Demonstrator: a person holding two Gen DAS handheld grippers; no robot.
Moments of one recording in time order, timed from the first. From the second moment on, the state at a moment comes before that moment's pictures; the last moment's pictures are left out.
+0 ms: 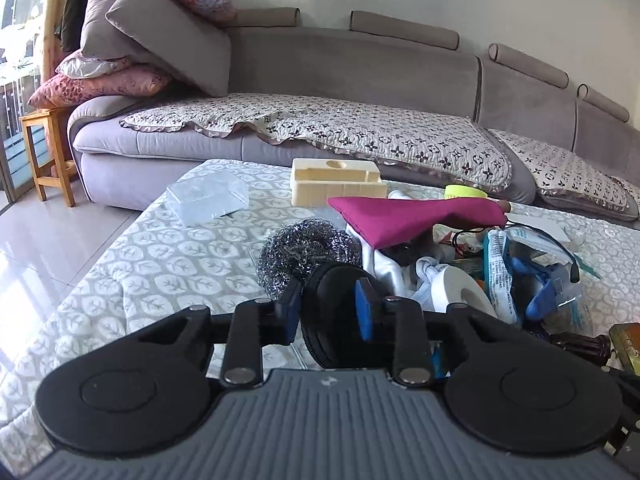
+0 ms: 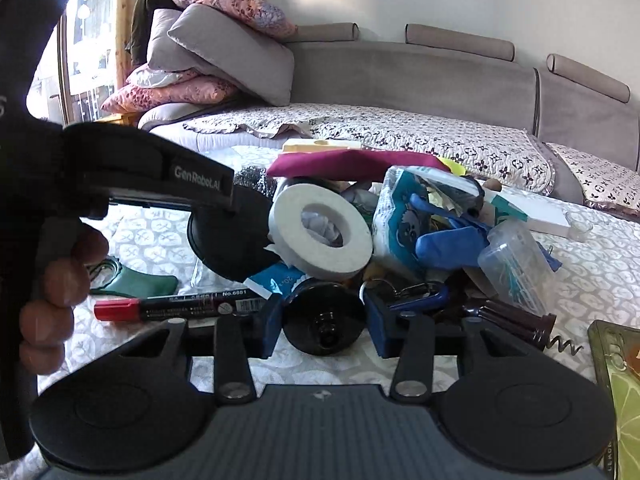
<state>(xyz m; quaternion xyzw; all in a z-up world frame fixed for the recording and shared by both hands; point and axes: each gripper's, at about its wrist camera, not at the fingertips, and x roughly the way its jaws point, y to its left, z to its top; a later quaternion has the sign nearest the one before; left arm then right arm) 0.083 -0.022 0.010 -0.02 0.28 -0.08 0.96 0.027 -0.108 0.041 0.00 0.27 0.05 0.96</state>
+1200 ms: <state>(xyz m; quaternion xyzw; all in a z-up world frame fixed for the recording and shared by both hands) 0.076 -0.007 0.018 -0.10 0.31 -0.14 0.93 0.004 -0.114 0.054 0.00 0.27 0.04 0.96</state>
